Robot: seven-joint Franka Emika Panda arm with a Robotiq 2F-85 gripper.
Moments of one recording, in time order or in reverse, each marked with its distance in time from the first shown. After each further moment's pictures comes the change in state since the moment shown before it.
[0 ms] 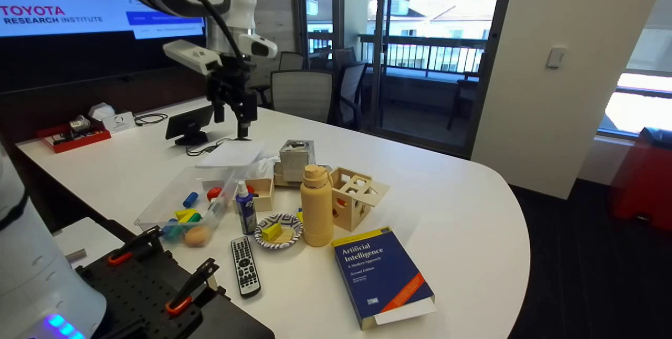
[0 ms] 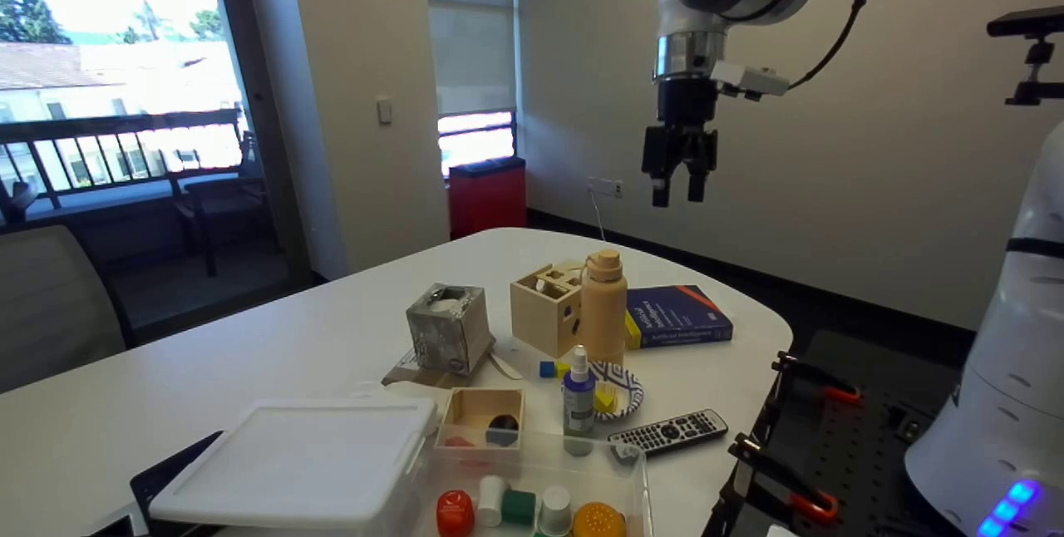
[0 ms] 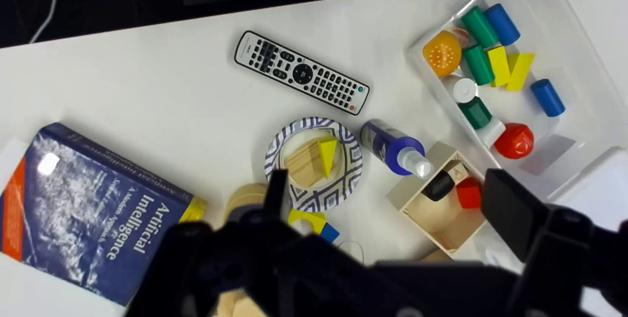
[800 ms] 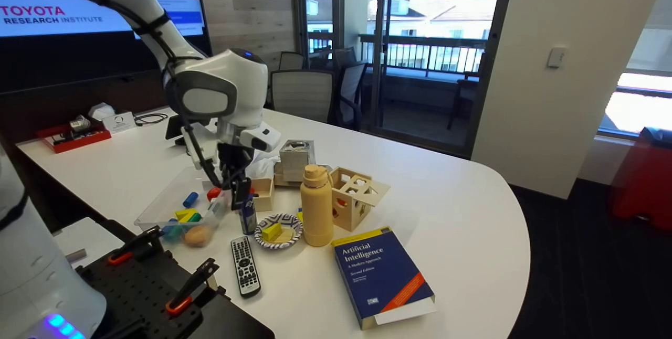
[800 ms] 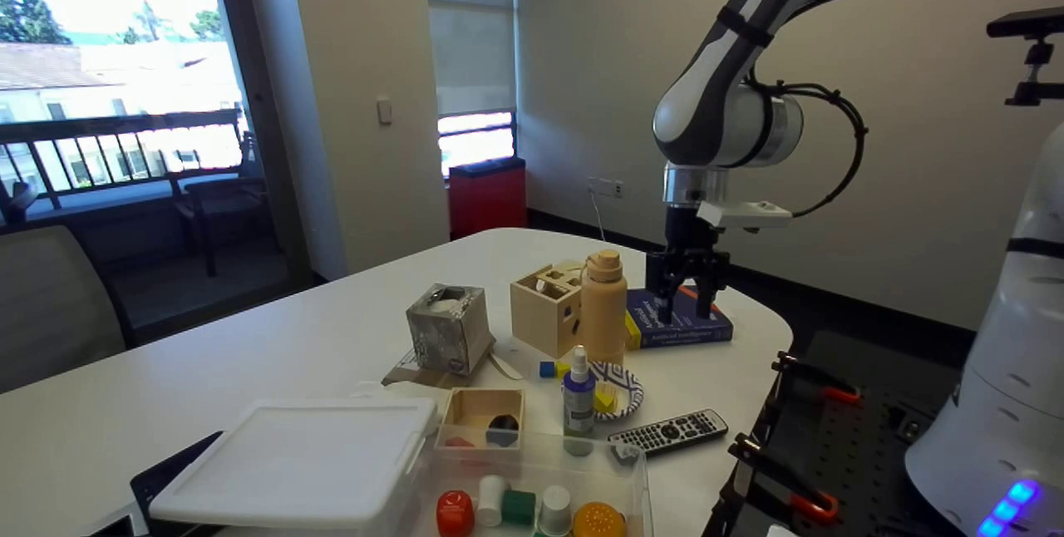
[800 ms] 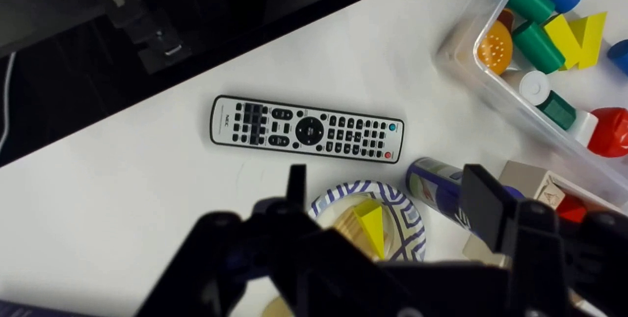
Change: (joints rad) arm -0.011 0.355 -0.003 -0.177 0.279 0.448 -0.025
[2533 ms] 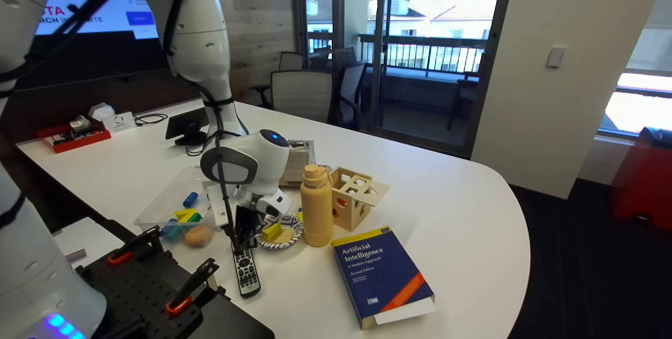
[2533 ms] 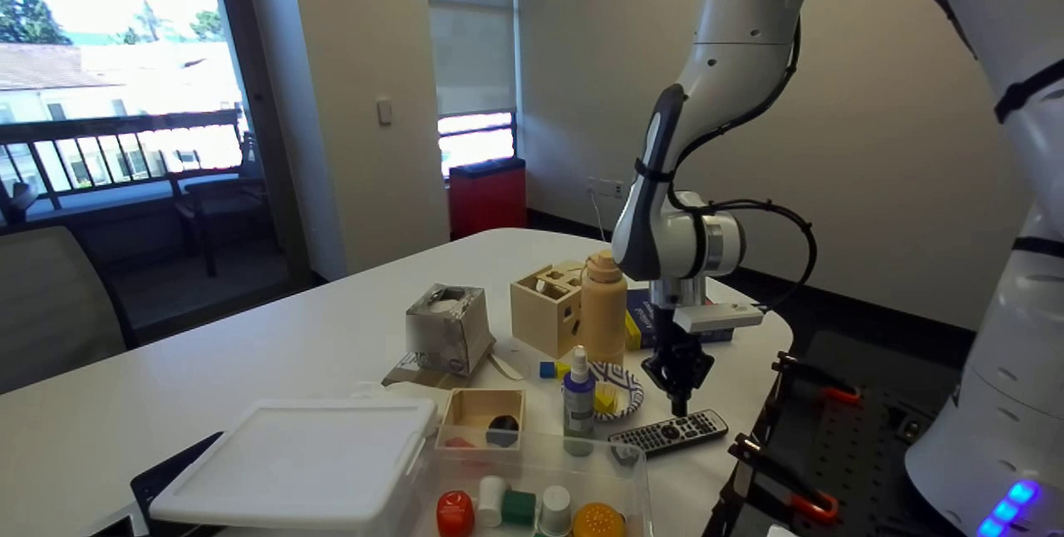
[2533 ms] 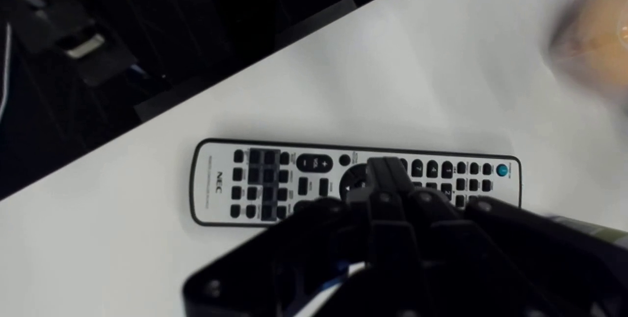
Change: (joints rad) arm -0.144 0.607 0.177 0.232 0.233 0.214 -0.166
